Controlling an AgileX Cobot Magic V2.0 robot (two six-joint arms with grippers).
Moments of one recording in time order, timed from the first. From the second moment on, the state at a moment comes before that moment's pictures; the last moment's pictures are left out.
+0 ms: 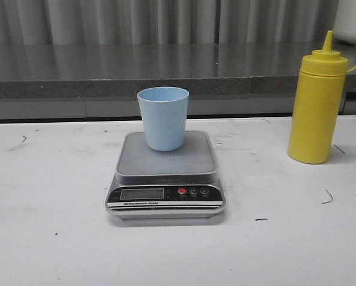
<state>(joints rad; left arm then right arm) -0.02 0.00 0.01 -0.03 0.02 -0.09 0.27 0.53 -0.72 -0.03 0.94 0.11</state>
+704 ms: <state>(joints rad) -0.02 0.00 0.01 -0.01 0.03 -0.05 0.27 0.53 -0.72 -0.03 0.94 0.11</state>
